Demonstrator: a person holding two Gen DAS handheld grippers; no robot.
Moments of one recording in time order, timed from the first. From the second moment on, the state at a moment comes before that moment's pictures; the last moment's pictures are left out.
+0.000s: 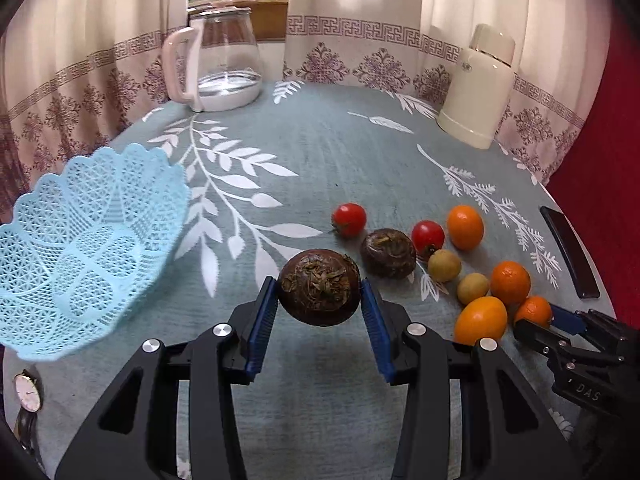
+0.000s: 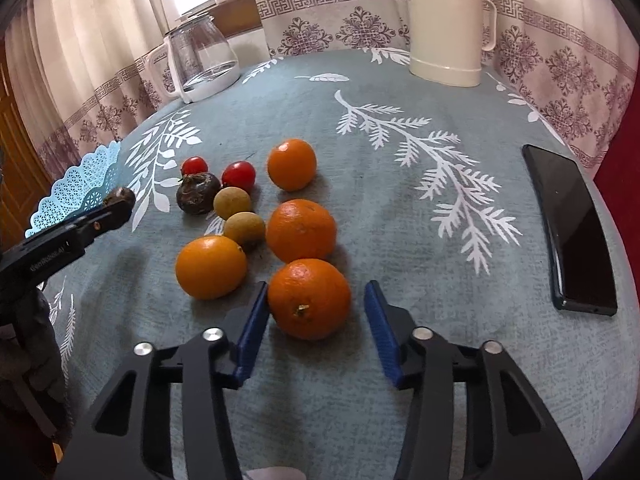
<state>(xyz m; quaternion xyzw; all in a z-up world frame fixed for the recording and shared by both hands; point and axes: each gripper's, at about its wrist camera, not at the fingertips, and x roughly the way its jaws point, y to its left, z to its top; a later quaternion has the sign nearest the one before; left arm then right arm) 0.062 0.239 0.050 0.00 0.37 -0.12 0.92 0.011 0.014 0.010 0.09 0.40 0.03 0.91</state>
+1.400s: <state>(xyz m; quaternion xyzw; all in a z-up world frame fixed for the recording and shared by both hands) 0.069 0.407 0.089 -0.08 0.31 0.05 0.95 0.011 0.097 0.056 0.07 0.36 0.07 0.93</state>
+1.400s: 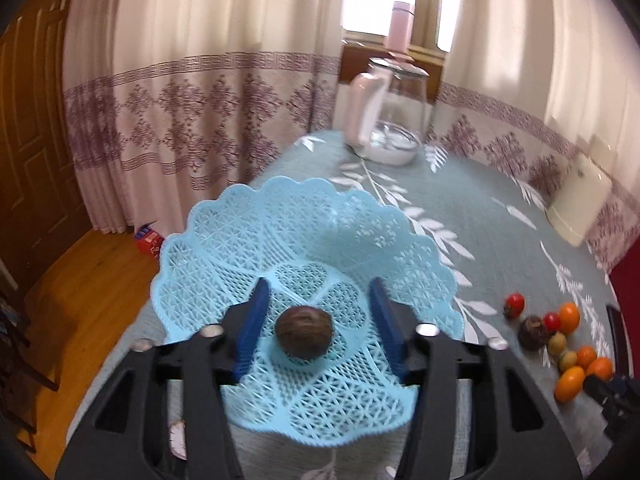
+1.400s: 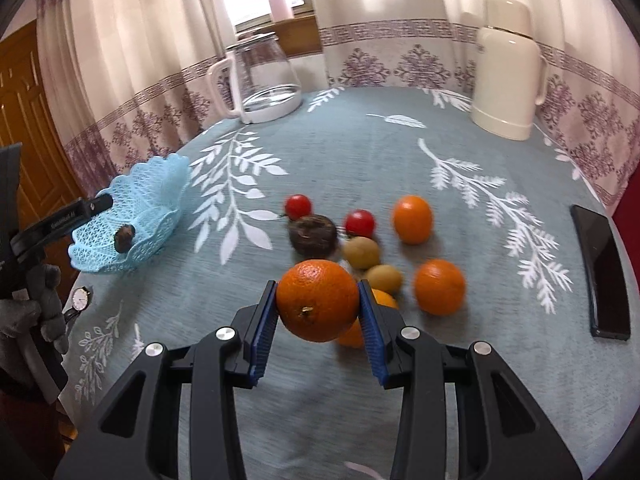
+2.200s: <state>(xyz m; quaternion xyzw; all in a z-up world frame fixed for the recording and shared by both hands) 0.048 0.453 0.123 -0.13 0.26 0.09 0.95 0.082 0.246 0.079 0.04 0.35 0.20 0.92</state>
